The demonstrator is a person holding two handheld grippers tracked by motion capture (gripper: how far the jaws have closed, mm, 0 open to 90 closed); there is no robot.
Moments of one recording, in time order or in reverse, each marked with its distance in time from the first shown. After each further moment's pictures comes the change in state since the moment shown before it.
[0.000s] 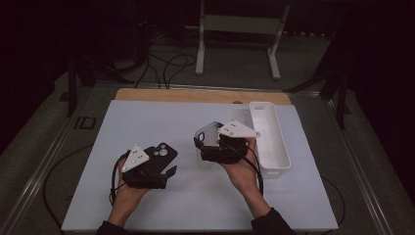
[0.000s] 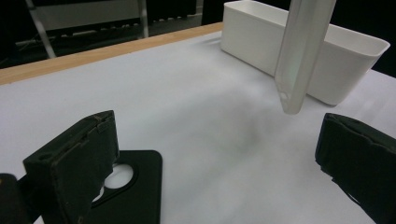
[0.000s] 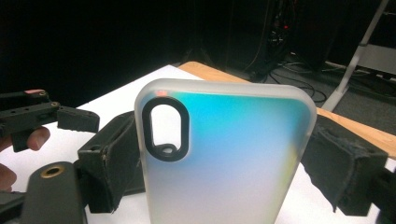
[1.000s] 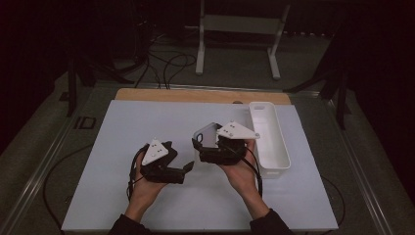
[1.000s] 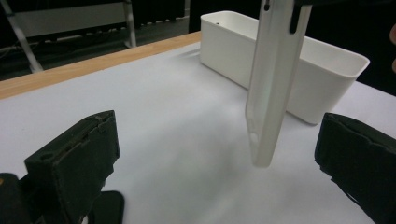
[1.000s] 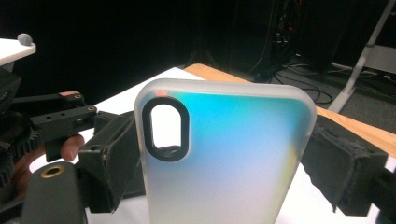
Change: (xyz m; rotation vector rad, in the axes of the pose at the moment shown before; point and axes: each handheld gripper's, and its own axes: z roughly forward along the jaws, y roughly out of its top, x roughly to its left) left arm -0.027 0.027 0.030 -0.003 -0.040 0.016; right arm 0.004 0.000 -0.001 -0.013 0.019 0.005
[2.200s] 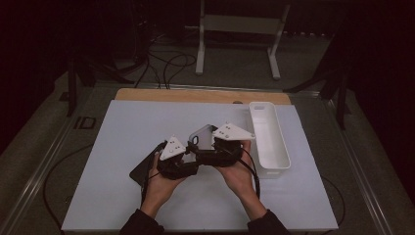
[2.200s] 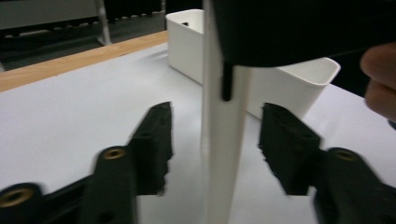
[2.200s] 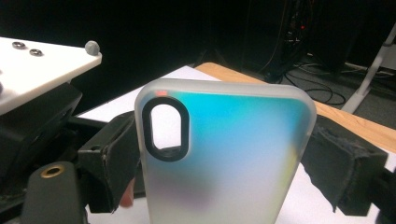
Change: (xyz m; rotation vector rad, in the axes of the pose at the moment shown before) left arm -0.022 0.015 0.031 0.020 -0.066 0.003; right arm 0.008 -0.001 0.004 0.007 0.039 -0.002
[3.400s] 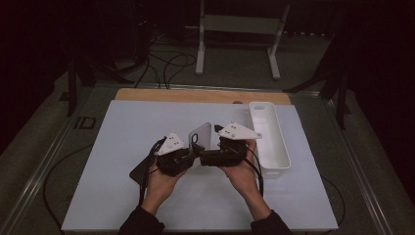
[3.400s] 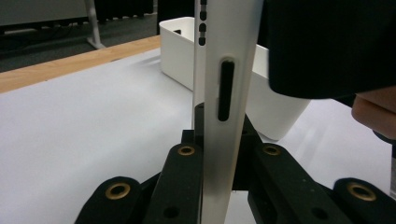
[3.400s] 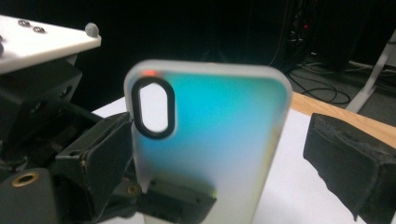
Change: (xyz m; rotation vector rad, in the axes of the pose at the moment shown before) left arm 0.003 0.010 0.001 -0.005 -0.072 -0.029; right arm -0.008 -0.001 -0.007 -0.006 0.020 0.012
